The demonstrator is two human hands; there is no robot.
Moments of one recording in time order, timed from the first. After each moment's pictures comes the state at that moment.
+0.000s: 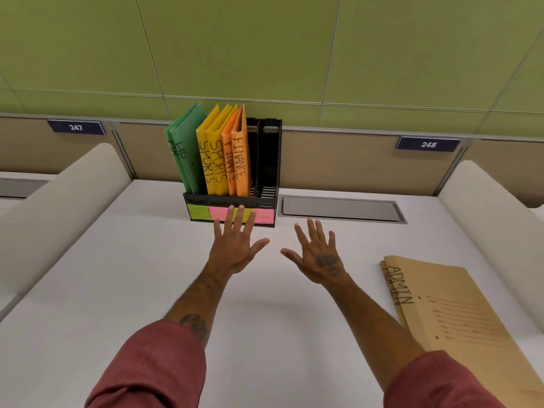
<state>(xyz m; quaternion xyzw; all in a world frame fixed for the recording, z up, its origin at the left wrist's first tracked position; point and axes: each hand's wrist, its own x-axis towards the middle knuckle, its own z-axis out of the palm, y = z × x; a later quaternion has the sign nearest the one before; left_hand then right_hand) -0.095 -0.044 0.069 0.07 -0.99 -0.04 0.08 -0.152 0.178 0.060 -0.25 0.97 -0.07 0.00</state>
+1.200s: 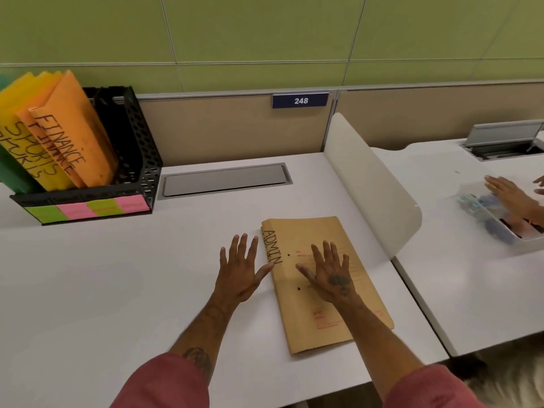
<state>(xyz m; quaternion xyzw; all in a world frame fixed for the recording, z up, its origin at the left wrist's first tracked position) -0.122 0.296 -0.017 -0.04 -0.99 -0.09 -0.03 -0.134 0.540 -0.023 -0.03 0.99 -0.08 0.08</state>
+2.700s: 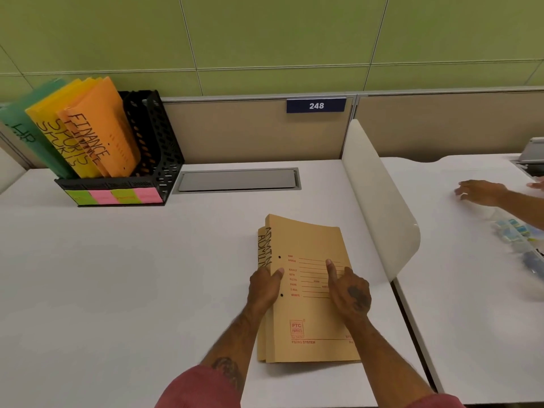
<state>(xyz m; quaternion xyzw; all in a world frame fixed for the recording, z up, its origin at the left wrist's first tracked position) -0.121 0.427 -0.021 0.26 -0.79 -0.55 -0.07 -0.154 0.618 -0.031 0.15 0.96 -0.21 0.05</state>
